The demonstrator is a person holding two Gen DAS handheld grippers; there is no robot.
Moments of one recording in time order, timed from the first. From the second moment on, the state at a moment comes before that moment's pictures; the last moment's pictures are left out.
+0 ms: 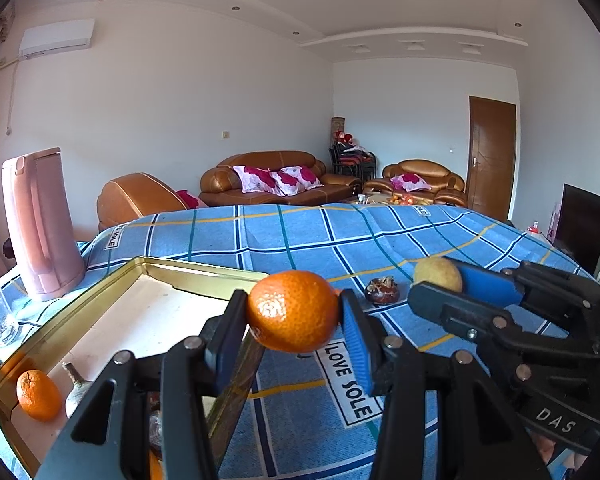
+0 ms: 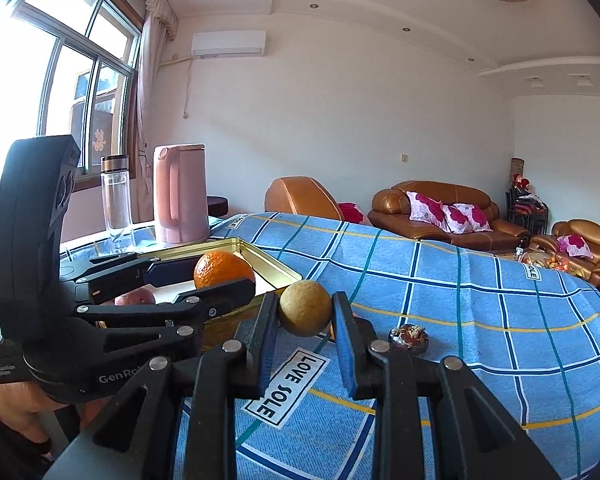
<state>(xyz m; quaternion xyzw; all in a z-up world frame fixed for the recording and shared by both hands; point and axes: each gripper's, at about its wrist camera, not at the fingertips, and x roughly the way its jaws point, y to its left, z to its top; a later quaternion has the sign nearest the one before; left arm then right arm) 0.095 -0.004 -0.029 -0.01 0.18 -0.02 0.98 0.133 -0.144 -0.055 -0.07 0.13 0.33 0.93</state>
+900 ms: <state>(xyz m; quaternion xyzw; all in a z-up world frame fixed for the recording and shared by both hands) 0.064 0.040 -0.029 -0.03 0.17 0.00 0.98 0.115 -0.098 -0.054 -0.10 0.13 0.37 0.92</state>
